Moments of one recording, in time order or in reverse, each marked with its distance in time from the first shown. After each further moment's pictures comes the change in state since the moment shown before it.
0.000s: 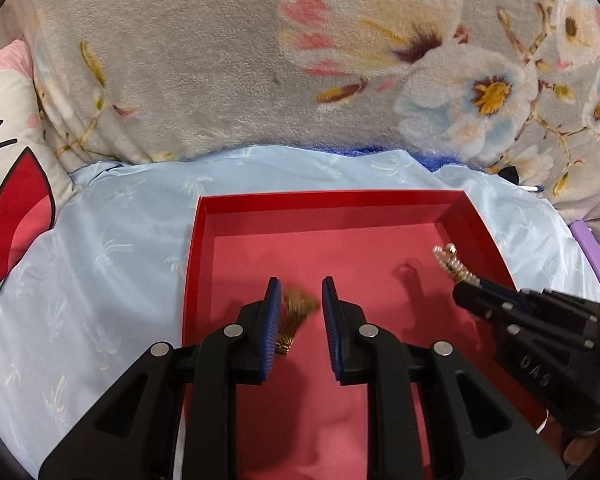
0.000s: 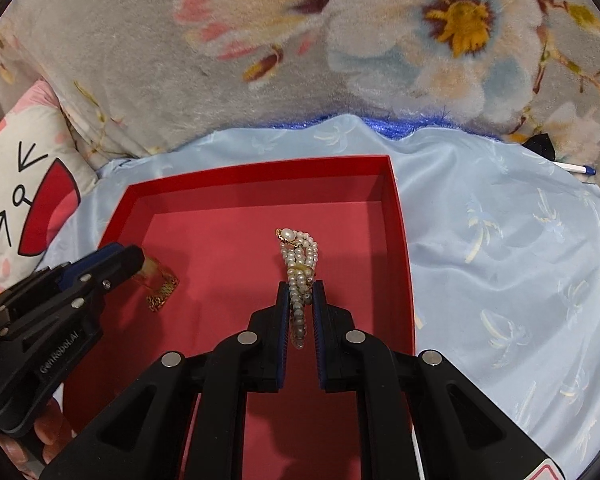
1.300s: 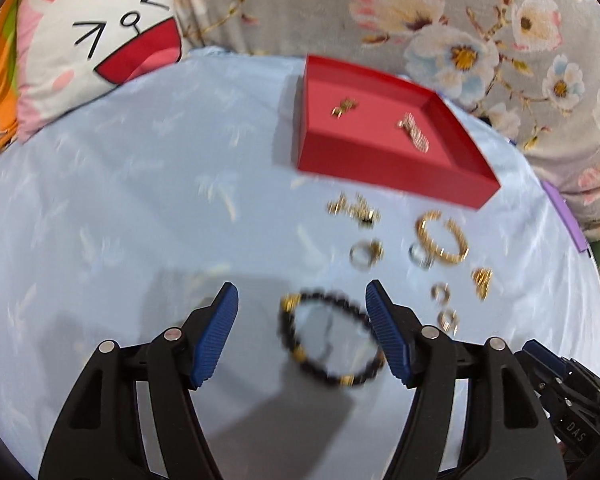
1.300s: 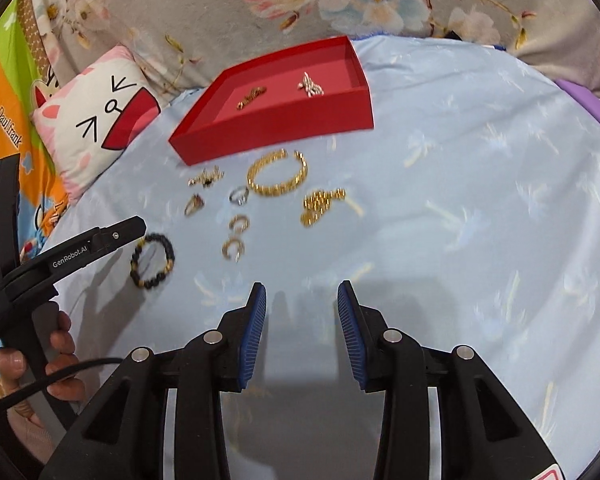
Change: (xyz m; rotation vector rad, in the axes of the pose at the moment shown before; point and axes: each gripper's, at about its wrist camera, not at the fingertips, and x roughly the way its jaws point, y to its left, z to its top) left arm -0.166 0.029 -0.227 -0.180 0.061 0.031; right arm -0.175 0.008 -0.285 0.082 0.000 0.092
